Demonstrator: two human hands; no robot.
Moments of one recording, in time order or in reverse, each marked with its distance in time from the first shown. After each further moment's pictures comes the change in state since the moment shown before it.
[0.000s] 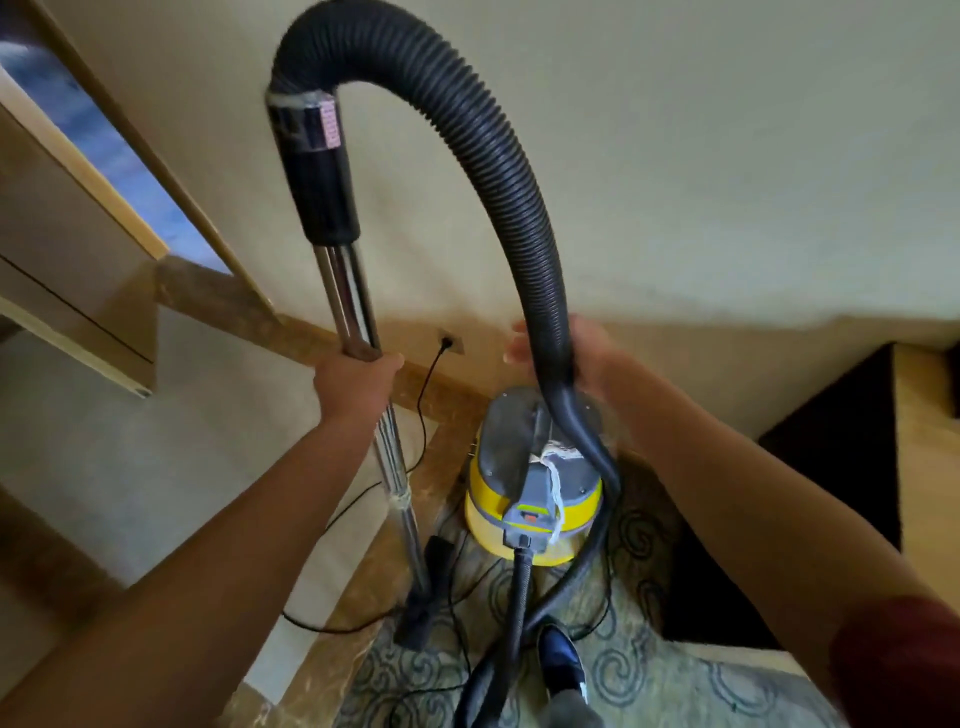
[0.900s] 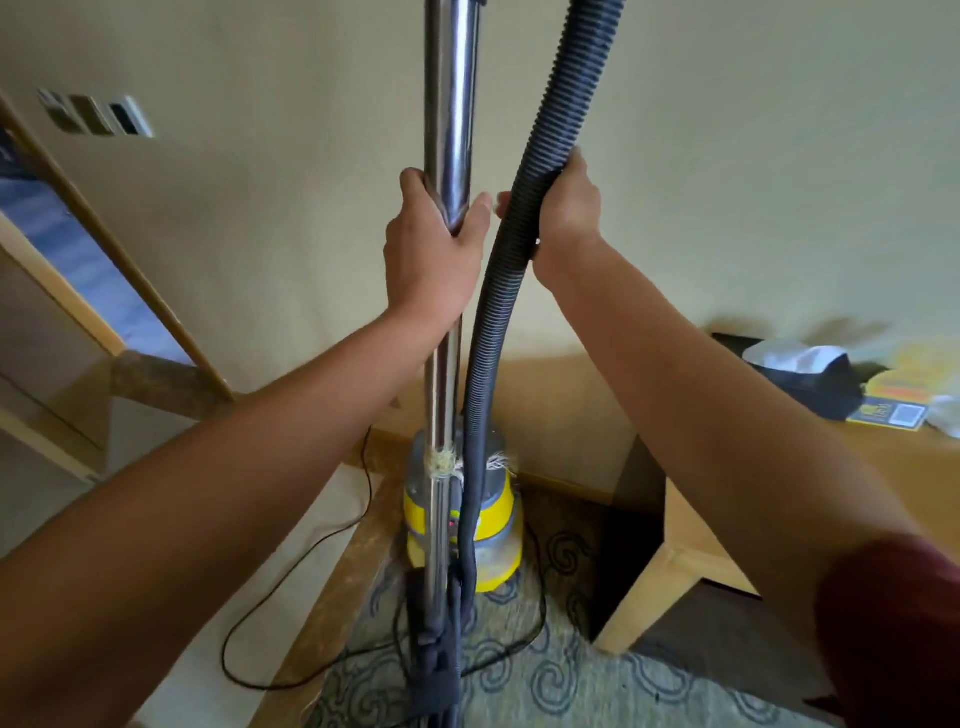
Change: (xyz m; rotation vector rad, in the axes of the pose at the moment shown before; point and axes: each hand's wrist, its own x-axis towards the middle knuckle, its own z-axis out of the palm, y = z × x) left_hand -0.303 0.244 0.002 -0.102 -0.137 0.832; right_hand -0.302 -0.170 -0.081 0.427 0.403 -0.510
